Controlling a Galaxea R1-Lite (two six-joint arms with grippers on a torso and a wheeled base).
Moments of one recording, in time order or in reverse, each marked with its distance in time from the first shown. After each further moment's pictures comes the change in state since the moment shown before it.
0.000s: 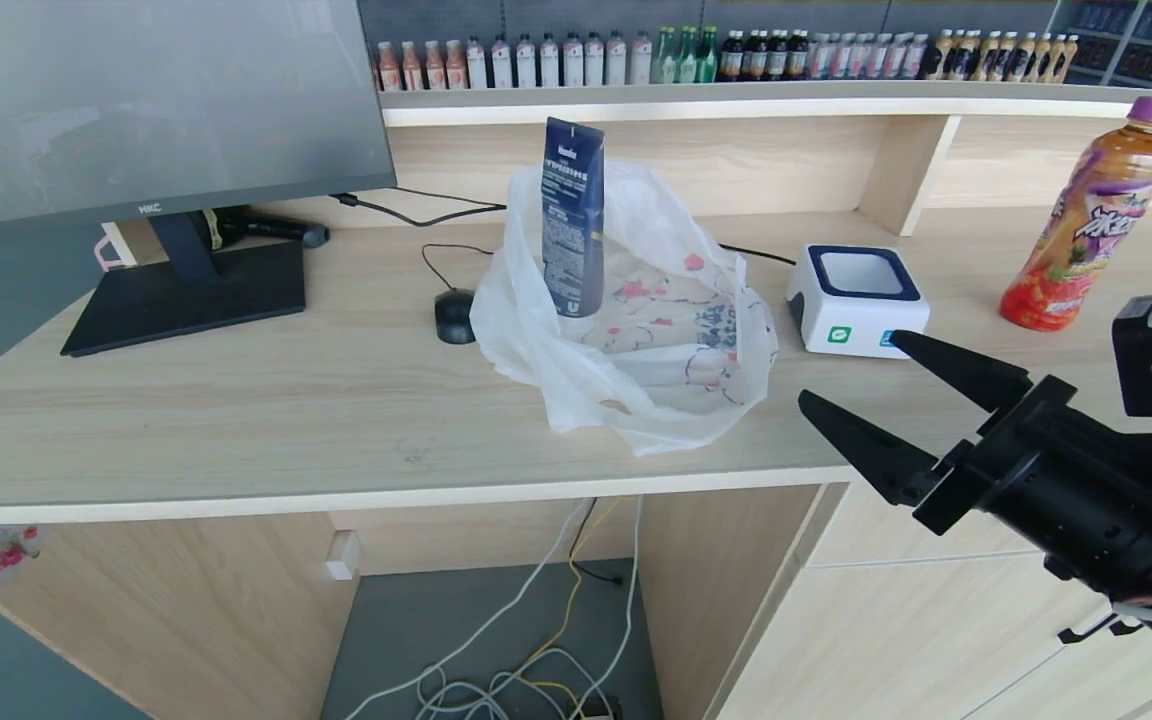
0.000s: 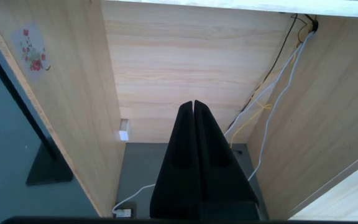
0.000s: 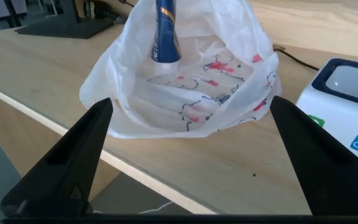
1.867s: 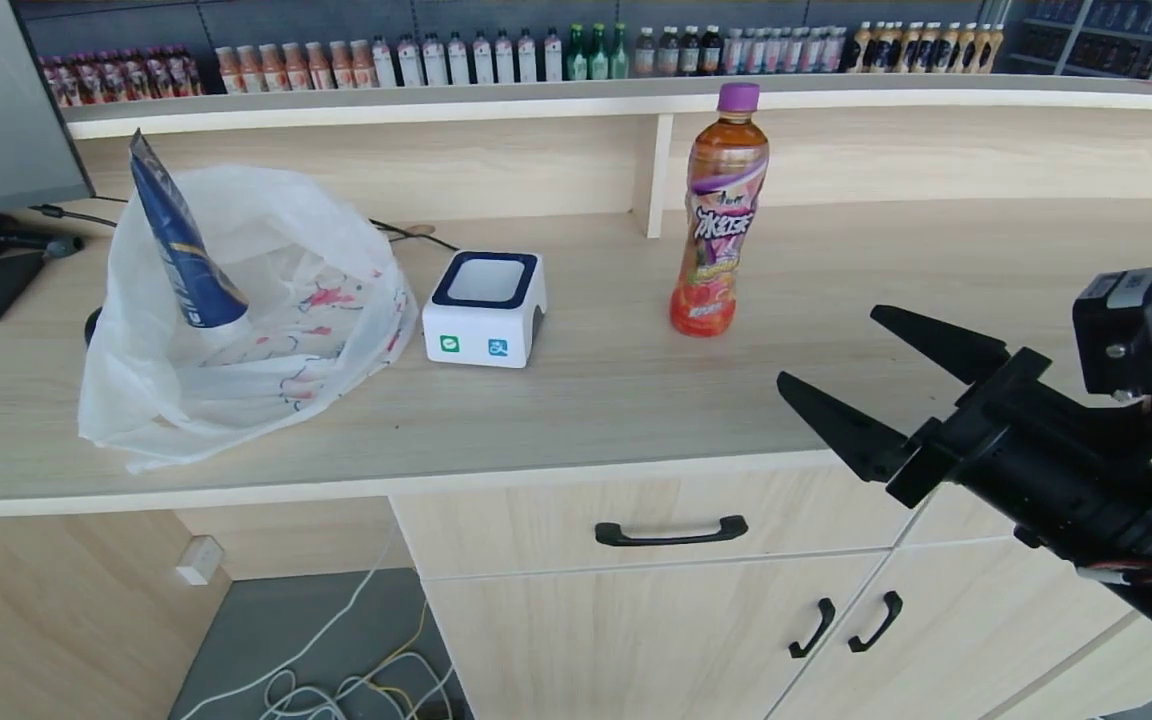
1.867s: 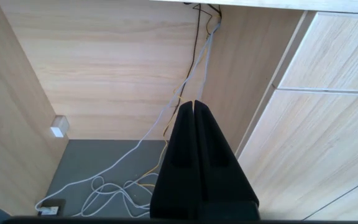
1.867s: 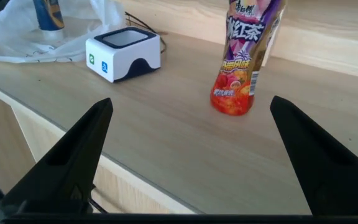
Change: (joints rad) left arm -0.001 0.000 0.000 0.000 0.000 -0.001; right arm -0.003 0.057 -0.075 -0.003 0.026 -0.074
